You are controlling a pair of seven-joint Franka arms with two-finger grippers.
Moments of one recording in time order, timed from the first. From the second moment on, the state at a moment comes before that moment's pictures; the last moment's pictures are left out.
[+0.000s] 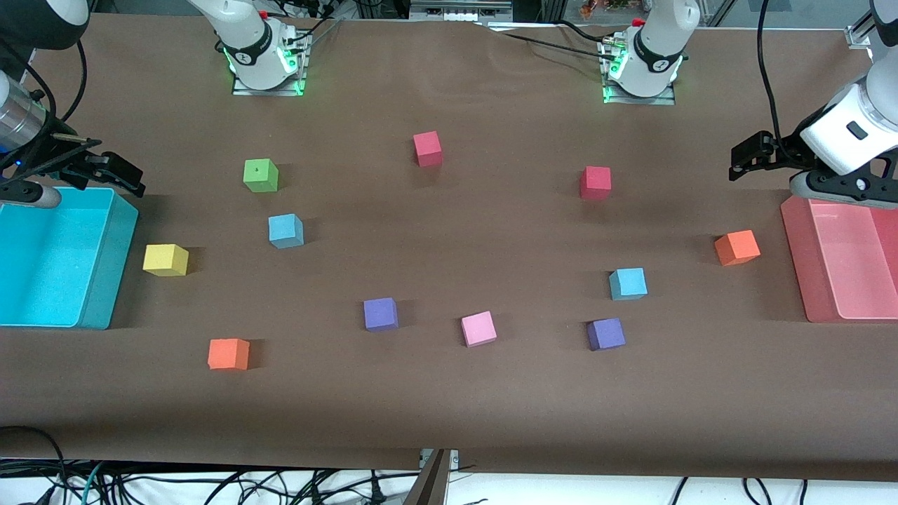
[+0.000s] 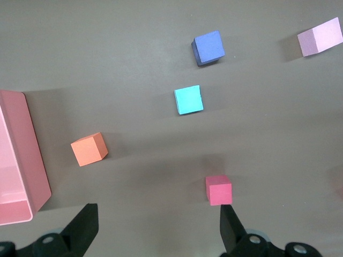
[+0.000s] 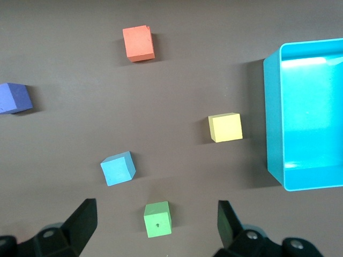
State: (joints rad) left arm -0.04 0.03 -0.03 -1.60 -0.03 1.55 0.06; right arm 0.00 -0.01 0.01 -1.73 -0.02 1.73 0.14
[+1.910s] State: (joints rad) left arm -0.04 0.03 -0.03 -1.59 -0.03 1.54 0.06; right arm 0.02 0.02 0.02 -1.82 -0.01 1.67 0.06
